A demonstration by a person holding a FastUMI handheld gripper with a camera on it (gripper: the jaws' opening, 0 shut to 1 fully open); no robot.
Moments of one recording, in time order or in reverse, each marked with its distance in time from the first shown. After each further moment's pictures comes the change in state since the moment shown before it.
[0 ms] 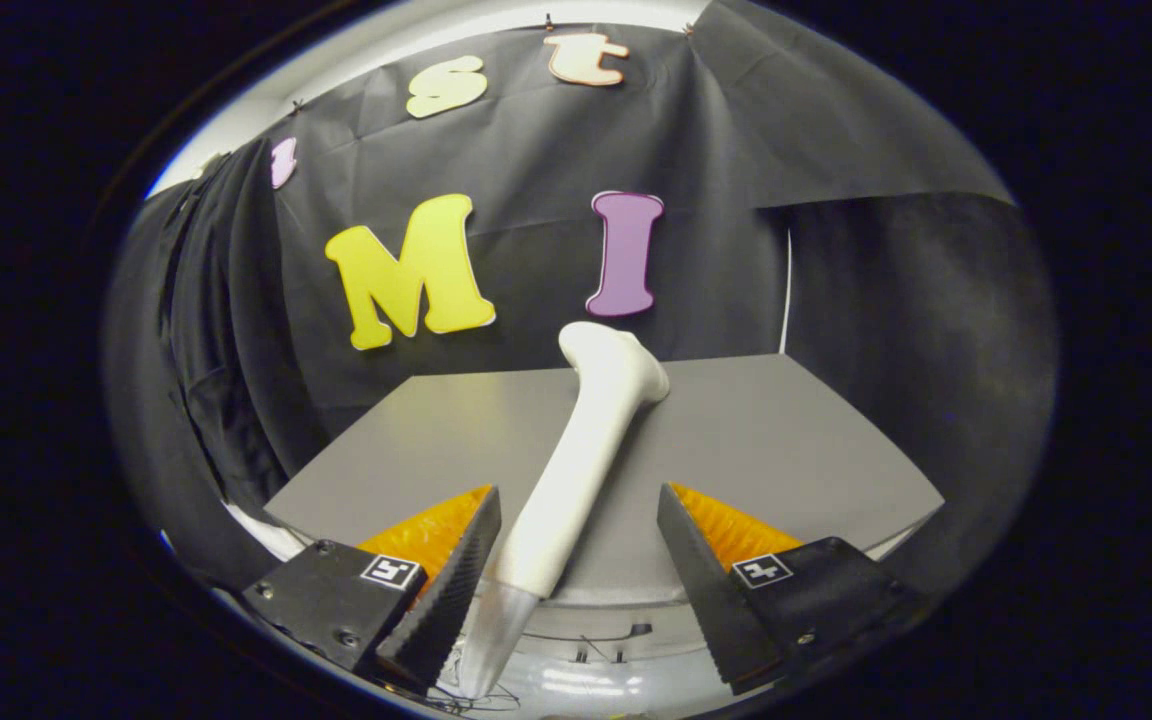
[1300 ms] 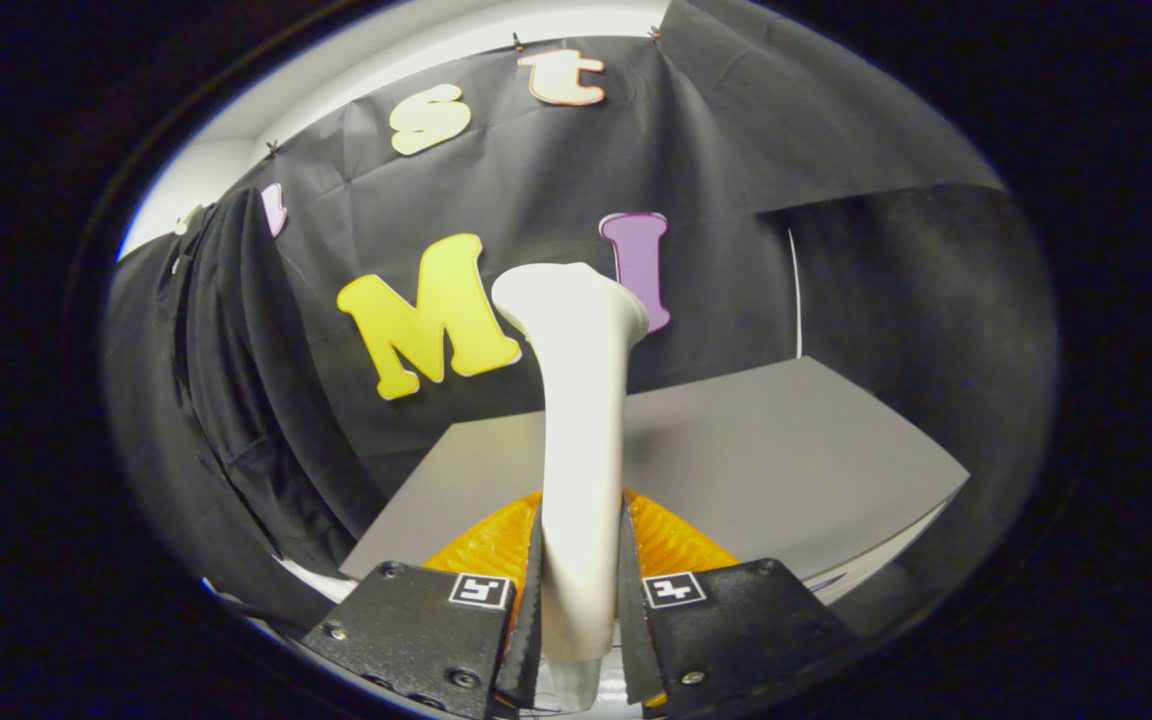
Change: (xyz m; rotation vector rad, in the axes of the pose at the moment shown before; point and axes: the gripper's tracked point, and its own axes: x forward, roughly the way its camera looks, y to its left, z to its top) arm -0.050 0.063 0.045 0.114 -0.106 0.045
